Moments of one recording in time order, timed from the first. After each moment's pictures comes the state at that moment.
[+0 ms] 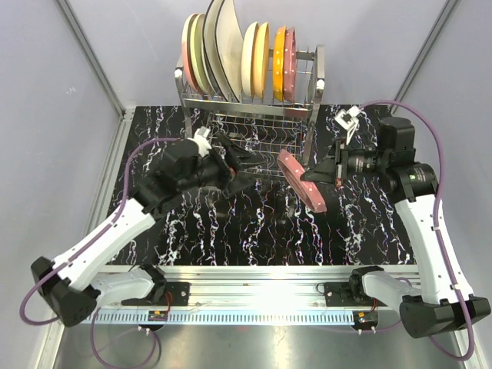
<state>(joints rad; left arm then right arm) -0.69 1.09 1.12 -0.31 0.29 -1.38 0.15 1.08 1.37 -0.75 -1.09 0.26</state>
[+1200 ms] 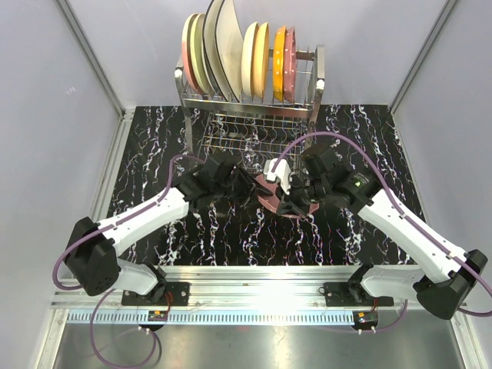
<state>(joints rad) -0.76 1.38 1.05 -0.33 0.28 -1.50 0.72 1.19 1.28 -0.90 -0.49 -0.37</state>
